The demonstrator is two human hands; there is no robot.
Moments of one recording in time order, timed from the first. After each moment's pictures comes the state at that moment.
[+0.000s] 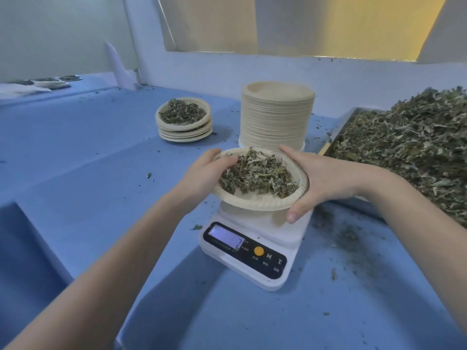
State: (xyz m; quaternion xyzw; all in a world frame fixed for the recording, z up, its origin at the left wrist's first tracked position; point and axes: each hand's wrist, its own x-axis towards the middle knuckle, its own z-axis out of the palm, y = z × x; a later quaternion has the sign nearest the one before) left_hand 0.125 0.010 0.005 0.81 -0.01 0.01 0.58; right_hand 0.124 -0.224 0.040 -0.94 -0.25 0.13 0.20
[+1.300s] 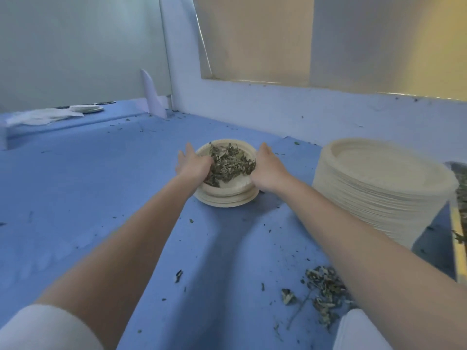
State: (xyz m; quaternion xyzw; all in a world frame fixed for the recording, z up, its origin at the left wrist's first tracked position) left_hand 0.380 0.147 0.037 0.84 0.18 0.13 0.49; right_hand 0.380 -0.011 0.051 -0.96 -0.10 -0.02 0.26
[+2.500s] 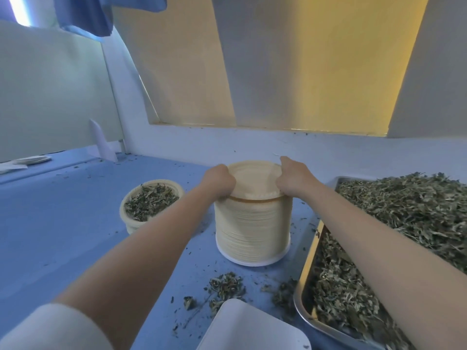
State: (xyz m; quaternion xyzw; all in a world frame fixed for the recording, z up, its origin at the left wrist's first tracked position) left_hand 0.311 -0.072 0.131 0.95 0.01 0.04 0.31; right_hand 0.306 -0.231 0.128 -0.95 0.01 -0.07 0.29
